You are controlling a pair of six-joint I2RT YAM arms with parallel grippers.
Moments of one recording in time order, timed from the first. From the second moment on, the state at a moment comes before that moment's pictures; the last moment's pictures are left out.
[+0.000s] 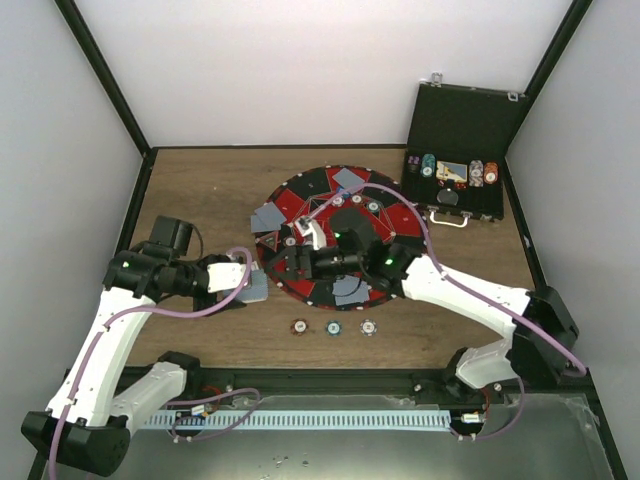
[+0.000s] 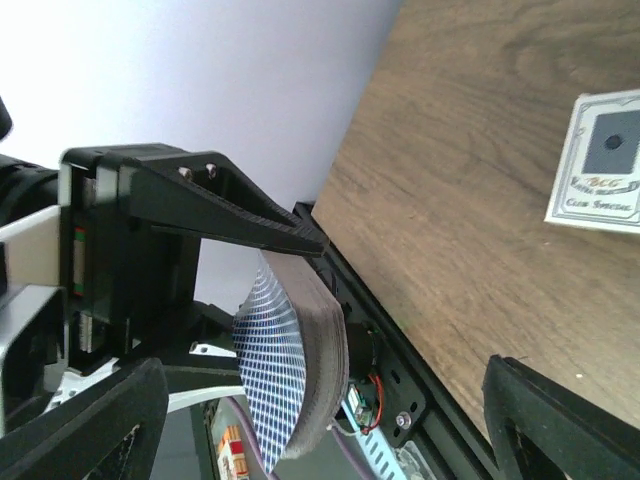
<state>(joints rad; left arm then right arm) -0.25 0.93 1.05 -1.28 0.59 1.13 0.92 1.36 1.03 -0.09 -0.54 0.88</state>
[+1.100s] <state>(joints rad) -0.25 0.92 1.05 -1.28 0.58 1.14 0.97 1.61 1.00 0.25 -0.67 1.04</state>
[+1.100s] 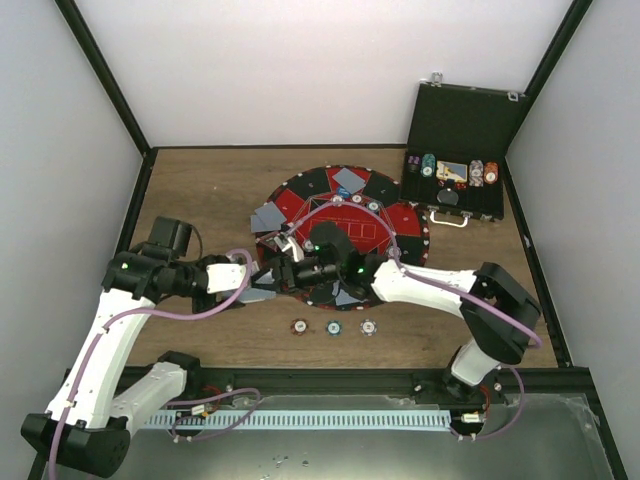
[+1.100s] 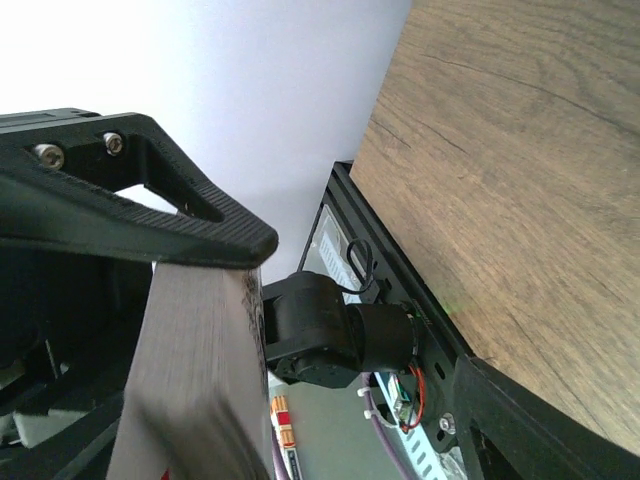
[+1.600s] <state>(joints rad) -0.25 0.92 1.05 -1.29 0.56 1.15 0.93 1.47 0.94 0.22 -0.64 1.05</state>
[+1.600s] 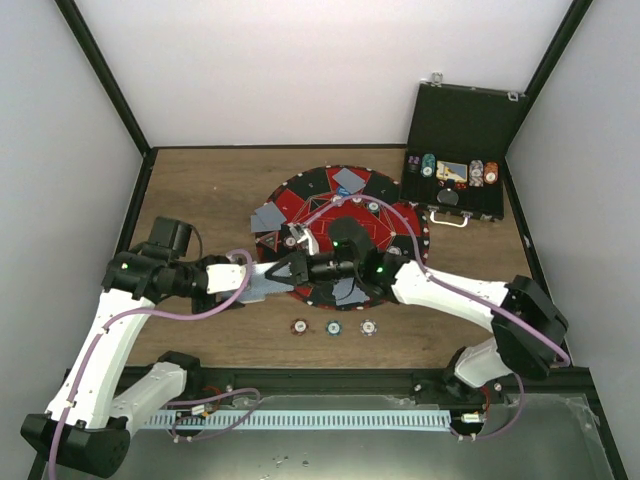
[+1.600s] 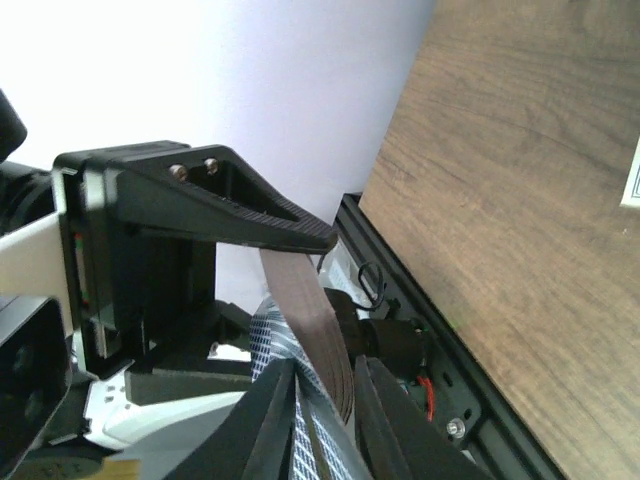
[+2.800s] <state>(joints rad) -0.25 0.91 1.05 -1.29 0.56 1.14 0.66 2.06 1.65 -0.52 0.40 -0.01</state>
